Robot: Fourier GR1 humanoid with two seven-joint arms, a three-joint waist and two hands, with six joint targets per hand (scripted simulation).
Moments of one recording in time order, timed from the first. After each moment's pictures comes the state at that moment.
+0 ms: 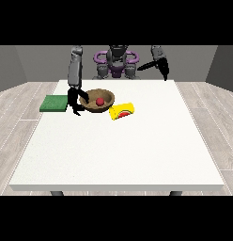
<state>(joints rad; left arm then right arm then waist) -0.59 0.07 0.00 -1.29 -0.27 0.08 -0.14 -0.63 -0.27 -0.32 -0.46 -0.22 0.05 -0.39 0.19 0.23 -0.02</state>
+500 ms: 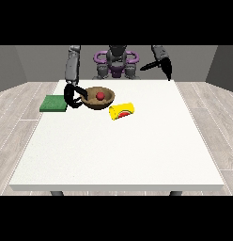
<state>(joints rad) -0.55 0.11 0.08 -1.22 -0.22 0.06 -0.19 -0.68 -0.28 -0.25 -0.45 -0.15 -0.05 -0.17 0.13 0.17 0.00</state>
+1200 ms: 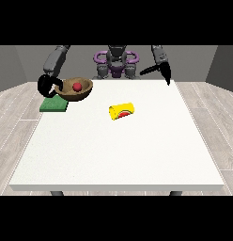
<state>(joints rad) -0.51 0.13 0.11 -1.21 -0.22 0.09 -0.24 -0.72 -0.50 -0.34 -0.49 -0.26 0.12 0.01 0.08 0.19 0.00</state>
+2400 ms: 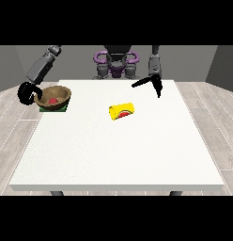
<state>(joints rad) -0.52 0.09 0.03 -1.49 -0.31 0.22 -0.24 -0.69 -0.78 -0.45 -0.36 -0.29 0.35 -0.25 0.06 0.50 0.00</state>
